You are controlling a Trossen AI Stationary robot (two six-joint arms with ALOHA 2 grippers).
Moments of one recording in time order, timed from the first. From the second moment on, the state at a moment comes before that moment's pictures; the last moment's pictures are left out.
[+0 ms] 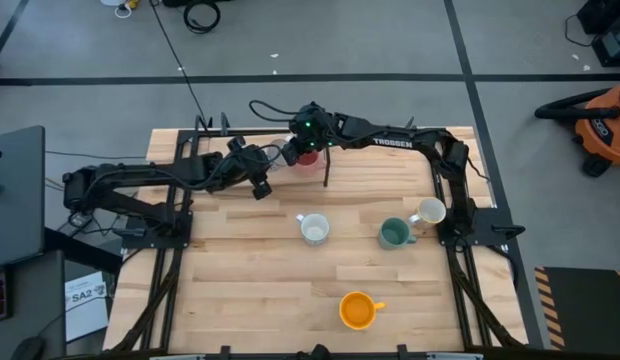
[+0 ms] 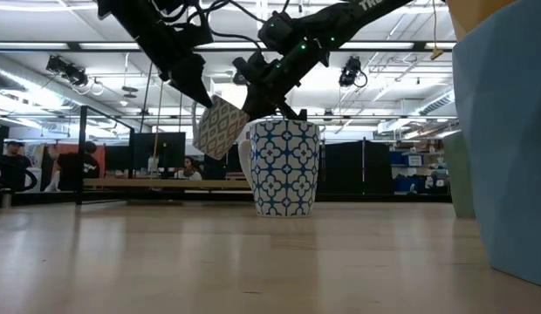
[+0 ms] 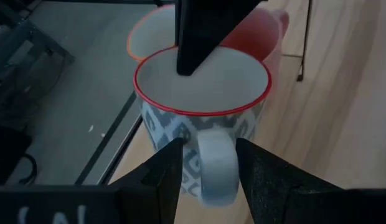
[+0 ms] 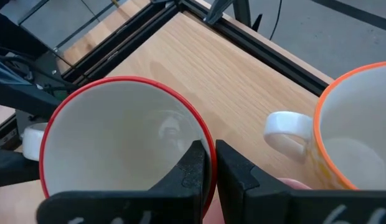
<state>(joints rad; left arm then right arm) 0.22 1.23 0.89 -0.38 -0.51 0.07 -0.39 2.01 1.72 -0.36 -0.07 0.41</state>
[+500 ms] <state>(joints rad) 0.22 1.23 0.89 -0.38 -0.54 0.07 -0.39 2.01 1.72 -0.36 -0.07 0.42</state>
